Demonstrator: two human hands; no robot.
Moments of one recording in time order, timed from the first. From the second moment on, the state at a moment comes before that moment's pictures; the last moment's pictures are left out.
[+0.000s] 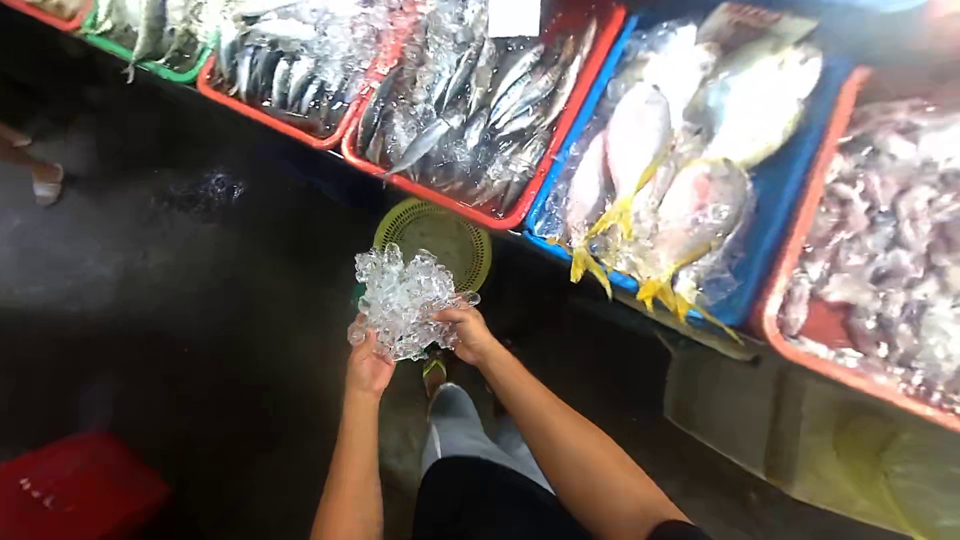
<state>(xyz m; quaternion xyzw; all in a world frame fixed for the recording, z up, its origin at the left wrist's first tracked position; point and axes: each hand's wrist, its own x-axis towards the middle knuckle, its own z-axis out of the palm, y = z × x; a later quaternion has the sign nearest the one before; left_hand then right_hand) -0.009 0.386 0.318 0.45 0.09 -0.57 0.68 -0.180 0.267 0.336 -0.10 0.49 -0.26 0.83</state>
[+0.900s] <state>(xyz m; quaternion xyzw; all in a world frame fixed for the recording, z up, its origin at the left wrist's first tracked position) -0.039 0.226 0.247 0.66 -0.65 -0.37 0.01 -0.362 0.320 0.365 -0.09 0.73 -0.31 0.60</state>
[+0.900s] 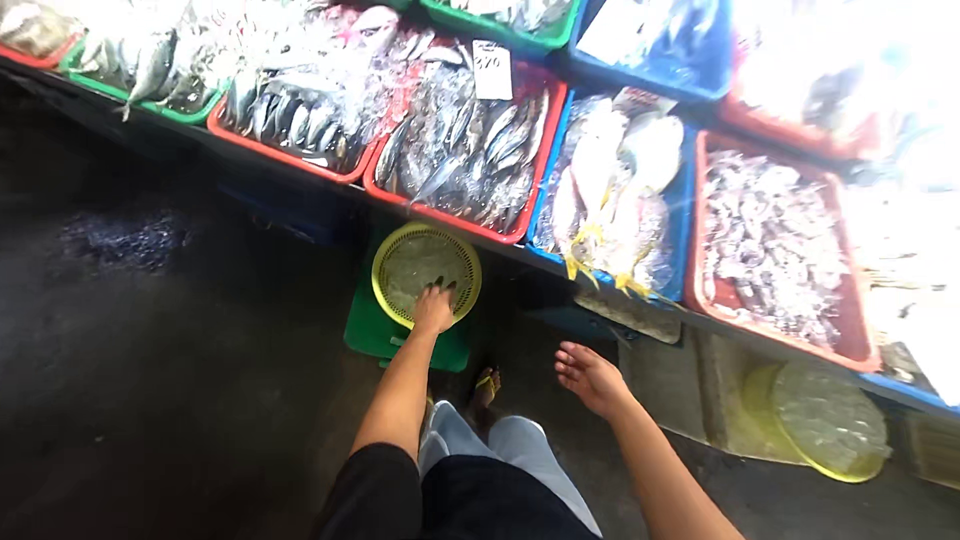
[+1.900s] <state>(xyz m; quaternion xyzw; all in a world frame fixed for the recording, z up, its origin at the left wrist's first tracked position) -0.052 0.025 0.464 0.86 -0.48 -0.12 0.14 -0.481 0.136 0.517 -0.68 0.51 -0.20 0.48</state>
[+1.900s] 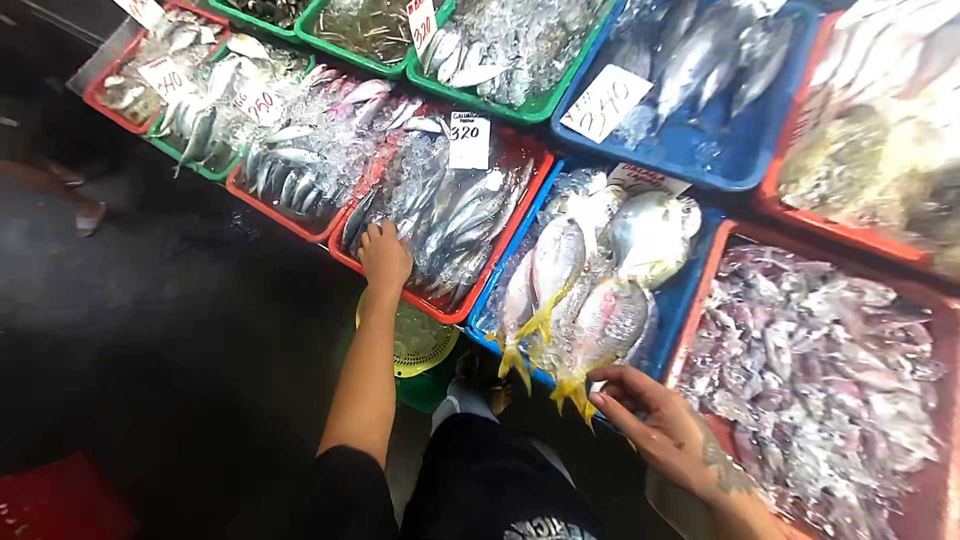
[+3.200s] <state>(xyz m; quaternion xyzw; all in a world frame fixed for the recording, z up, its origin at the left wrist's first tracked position) -0.031 0.038 0.470 0.73 -0.57 -0.32 0.20 -0.231 -0.063 0.468 -0.52 0.50 -0.07 0.69</state>
